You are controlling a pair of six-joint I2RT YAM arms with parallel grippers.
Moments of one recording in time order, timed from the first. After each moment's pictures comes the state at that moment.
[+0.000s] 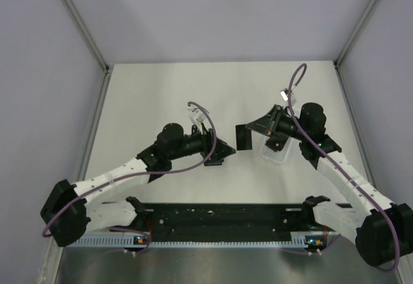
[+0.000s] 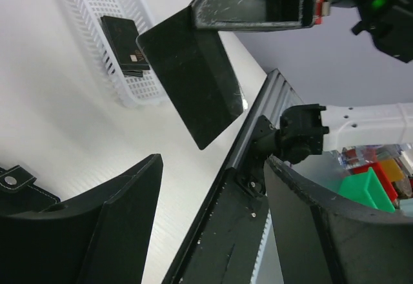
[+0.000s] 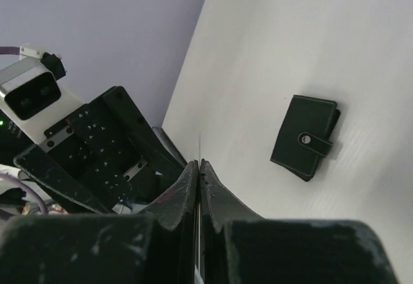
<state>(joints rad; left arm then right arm) -0.81 1.17 0.68 0.31 0.39 -0.64 0.28 1.00 0.68 0.07 -0.67 0.81</state>
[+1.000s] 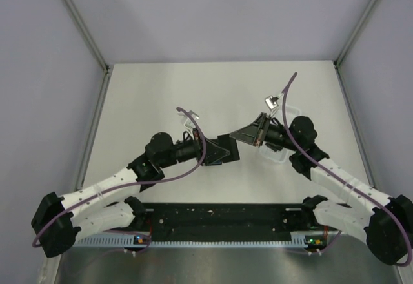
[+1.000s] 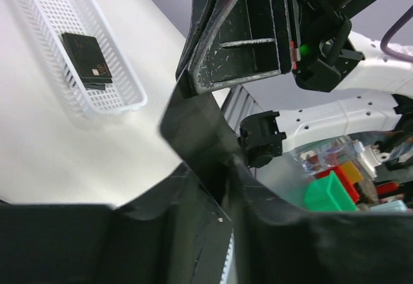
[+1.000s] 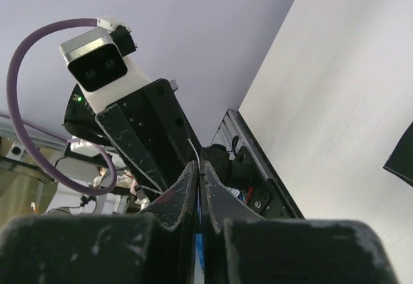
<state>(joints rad) -0.85 0.96 0.56 0.40 0.38 -0.75 0.53 0.99 0.55 0.49 -0.66 1.14</state>
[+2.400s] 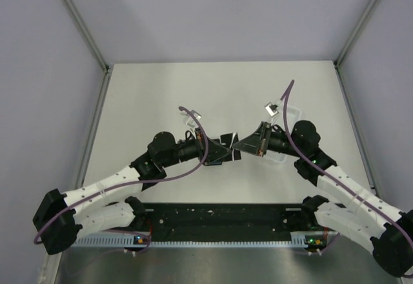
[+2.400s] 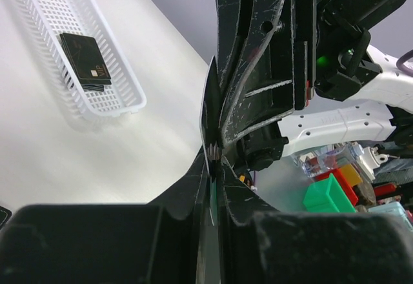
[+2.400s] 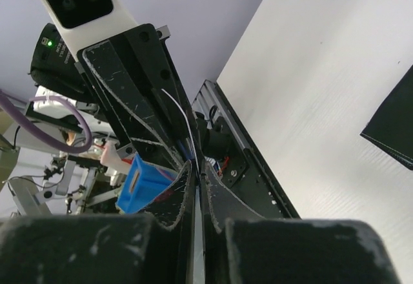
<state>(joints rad) -0.86 0.99 0.57 0.42 0.36 -0.76 0.56 0.87 0.55 0.26 -0.68 0.96</state>
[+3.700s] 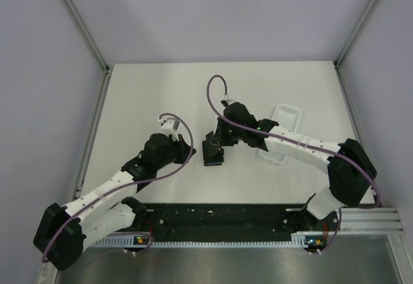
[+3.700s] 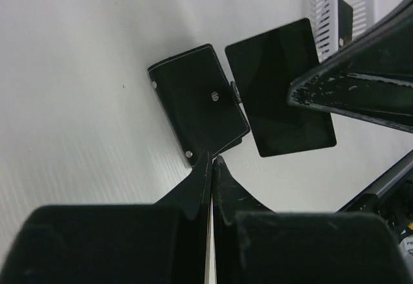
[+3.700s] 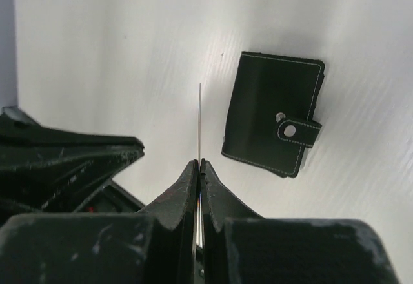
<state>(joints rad) -0.62 0.90 0.46 0.01 0.07 -0.58 0.82 1.47 1.04 -0.26 -0.10 0.73</state>
